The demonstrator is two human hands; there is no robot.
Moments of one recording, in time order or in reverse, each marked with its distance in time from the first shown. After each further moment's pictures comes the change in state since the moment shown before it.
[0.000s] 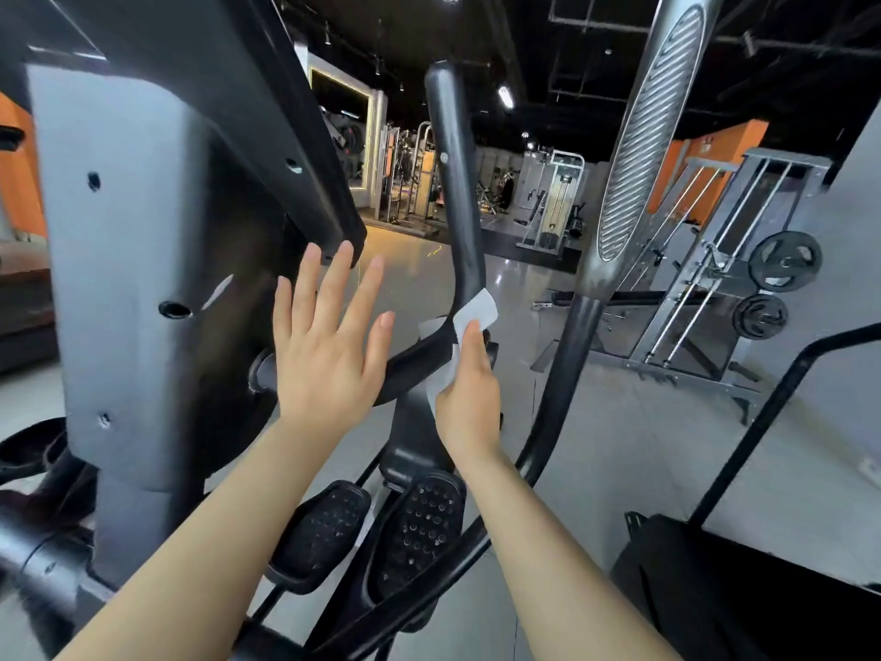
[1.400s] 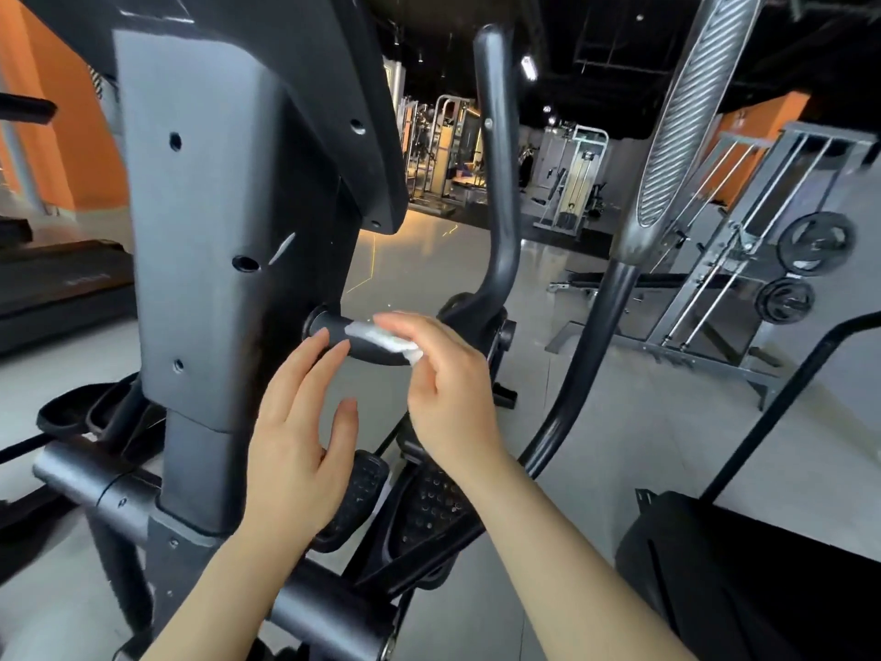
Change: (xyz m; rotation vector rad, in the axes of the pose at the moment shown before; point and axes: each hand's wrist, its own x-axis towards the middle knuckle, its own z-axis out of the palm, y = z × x) left_hand -0.098 -0.014 -0.086 -0.491 -0.152 -0.250; right_hand -0.071 -0.073 -0.006 0.312 0.016 -0.504
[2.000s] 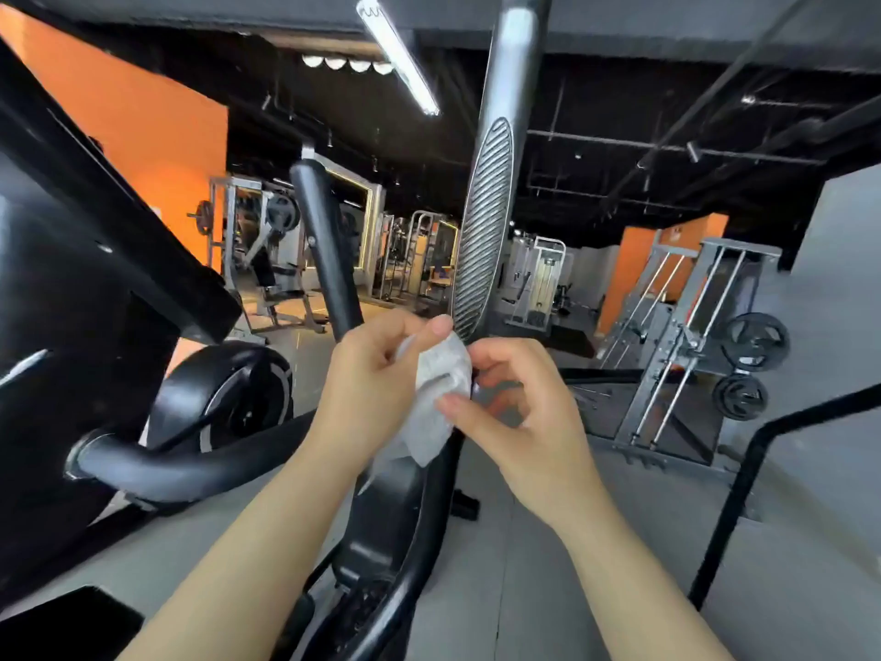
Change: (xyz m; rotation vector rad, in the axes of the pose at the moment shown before) left_hand 0.141 0.171 0.151 -0.619 -0.101 -0.114; right_hand 0.052 0.062 -0.222 0.020 0.001 -0.007
